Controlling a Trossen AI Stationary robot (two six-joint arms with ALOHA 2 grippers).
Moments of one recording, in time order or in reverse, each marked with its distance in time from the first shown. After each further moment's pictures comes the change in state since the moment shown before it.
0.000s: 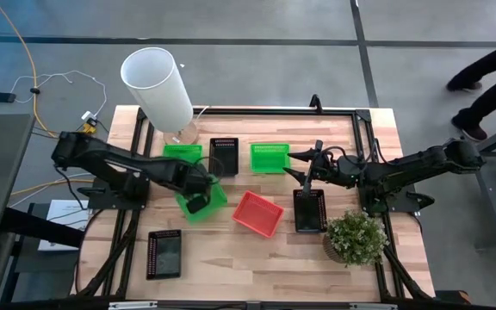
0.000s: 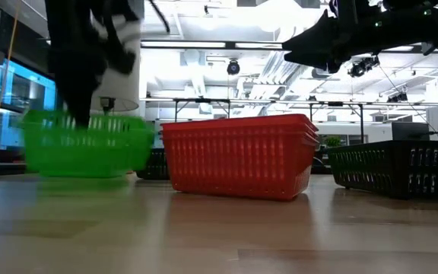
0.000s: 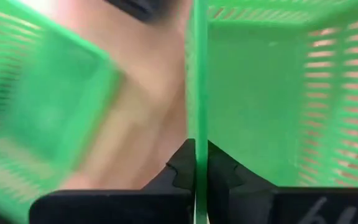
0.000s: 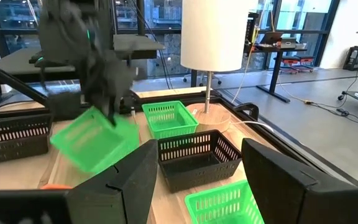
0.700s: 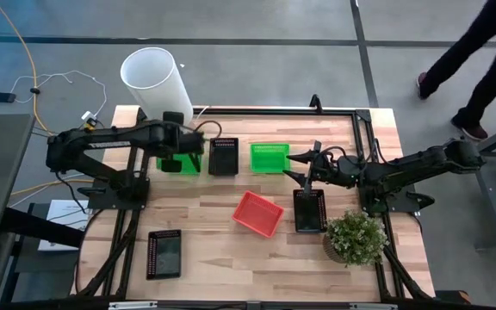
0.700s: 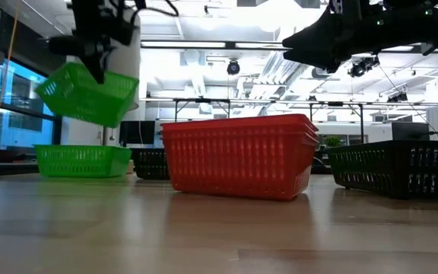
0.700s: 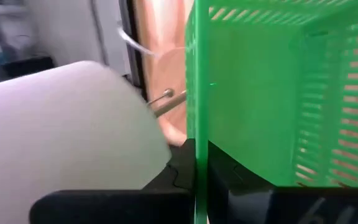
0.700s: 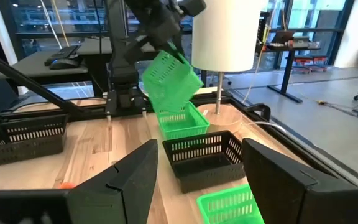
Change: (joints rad) left arm 0.313 -0.075 0.249 -0.360 -0.395 0.910; right arm 0.002 0.000 0.000 0.001 -0.042 0.024
